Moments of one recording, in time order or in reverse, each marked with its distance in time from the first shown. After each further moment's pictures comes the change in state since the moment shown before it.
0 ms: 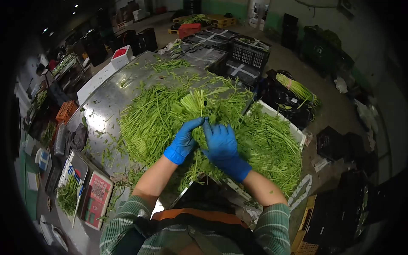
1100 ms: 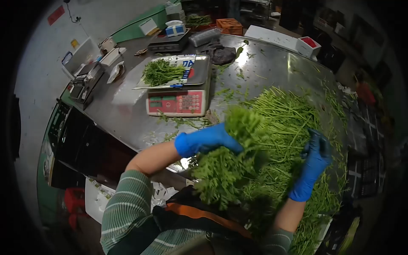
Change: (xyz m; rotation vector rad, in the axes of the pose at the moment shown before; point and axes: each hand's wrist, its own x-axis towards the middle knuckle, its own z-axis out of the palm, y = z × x) left_hand -0.191 0.127 -0.018 0.252 0.689 0.149; right_hand 0.134 -0.060 0.079 1.569 -0.347 0.382
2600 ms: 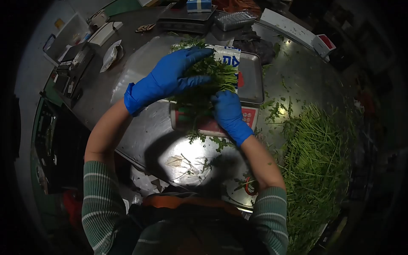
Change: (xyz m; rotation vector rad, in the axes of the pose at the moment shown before) left_hand -0.094 0.133 -0.352 1.574 0.421 0.549; right_hand -0.058 0.073 0.471 -0.856 -0.966 -0.848
